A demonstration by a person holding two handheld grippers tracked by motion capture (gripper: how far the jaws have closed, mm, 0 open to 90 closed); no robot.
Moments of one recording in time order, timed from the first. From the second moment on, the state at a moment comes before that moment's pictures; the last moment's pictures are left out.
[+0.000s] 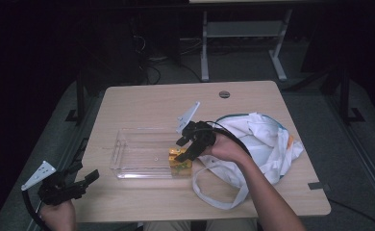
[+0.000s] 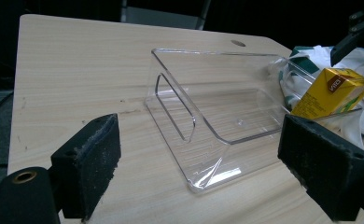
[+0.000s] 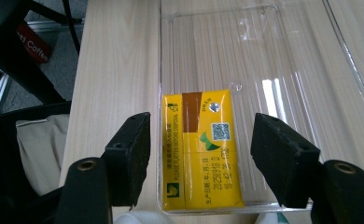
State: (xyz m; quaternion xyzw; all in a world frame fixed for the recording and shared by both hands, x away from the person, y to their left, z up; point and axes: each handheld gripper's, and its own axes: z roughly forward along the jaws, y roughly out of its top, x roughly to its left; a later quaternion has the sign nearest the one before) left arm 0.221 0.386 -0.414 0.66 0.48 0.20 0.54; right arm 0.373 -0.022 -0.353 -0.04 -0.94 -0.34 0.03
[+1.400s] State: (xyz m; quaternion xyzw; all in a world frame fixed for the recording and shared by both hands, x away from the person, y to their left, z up) left arm 0.222 0.386 -0.415 0.66 0.48 0.20 0.53; right arm 0.379 -0.069 -0.327 -0.10 -0.92 -0.37 0.01
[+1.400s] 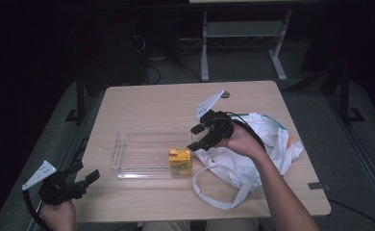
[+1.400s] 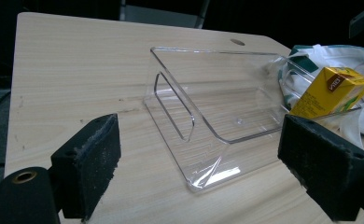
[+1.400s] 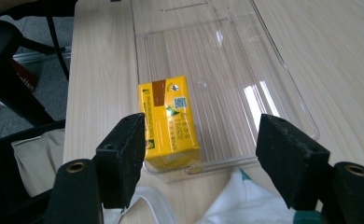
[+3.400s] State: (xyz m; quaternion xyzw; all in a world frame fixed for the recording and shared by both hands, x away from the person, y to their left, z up) left arm 0.221 0.385 -0.415 0.67 0.48 0.20 0.53; right arm 0.368 -0.163 -0.340 -0.18 -0.92 -0.35 -0.02
